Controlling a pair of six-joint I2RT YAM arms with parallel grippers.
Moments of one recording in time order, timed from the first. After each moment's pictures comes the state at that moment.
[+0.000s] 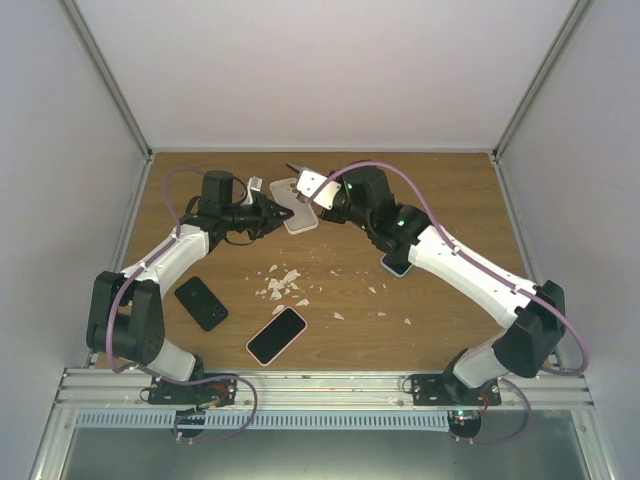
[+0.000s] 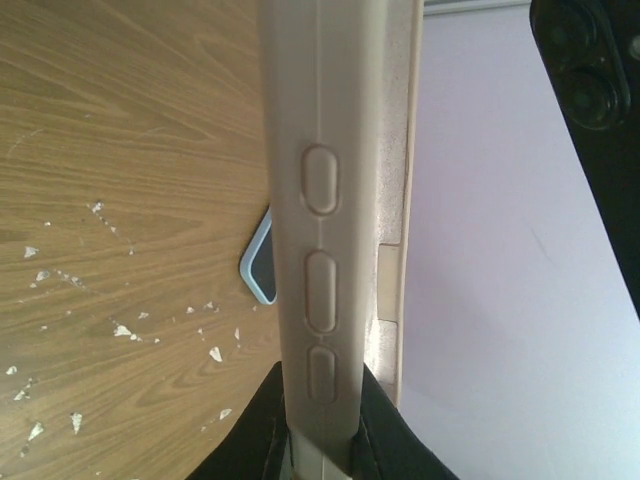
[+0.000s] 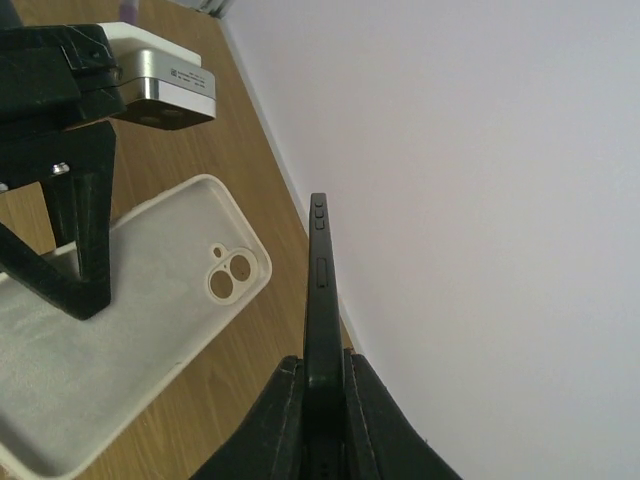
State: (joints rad) left arm -0.22 1.51 1.02 -0.13 0.83 -0.98; right arm 0.79 1.50 1.39 -0.24 0.15 -0.78
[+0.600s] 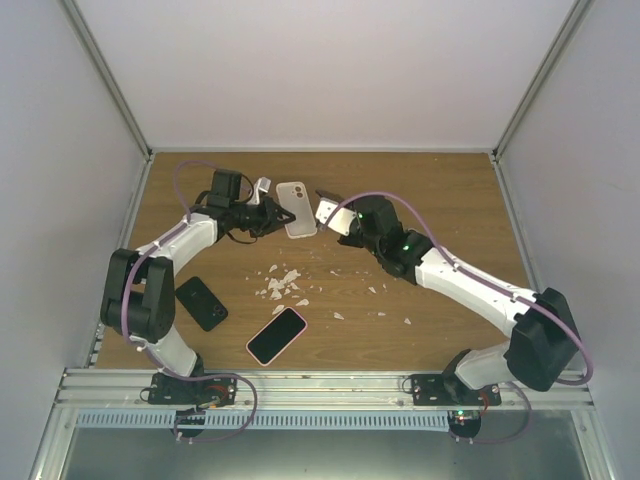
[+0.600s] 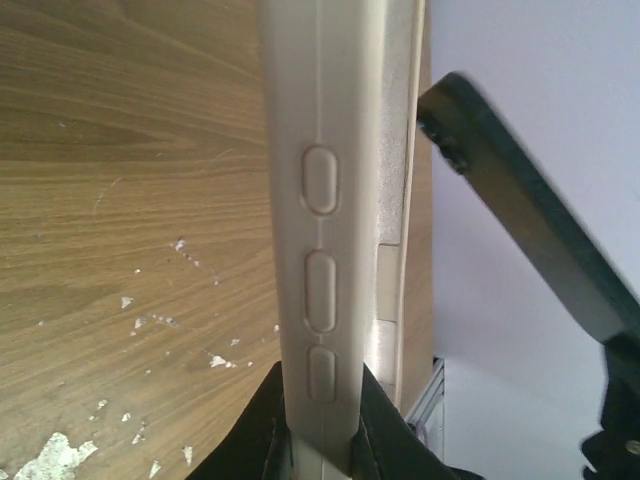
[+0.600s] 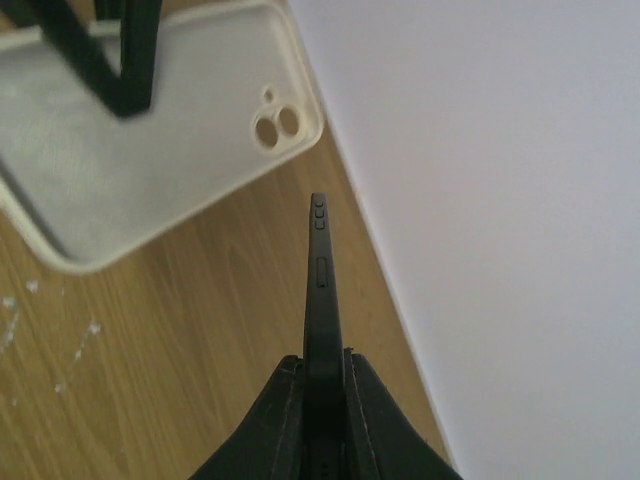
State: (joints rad) left arm -0.22 1.64 1.10 -0.22 0.81 -0.71; right arm 0.75 1.40 1.09 -0.13 0.23 -0.84
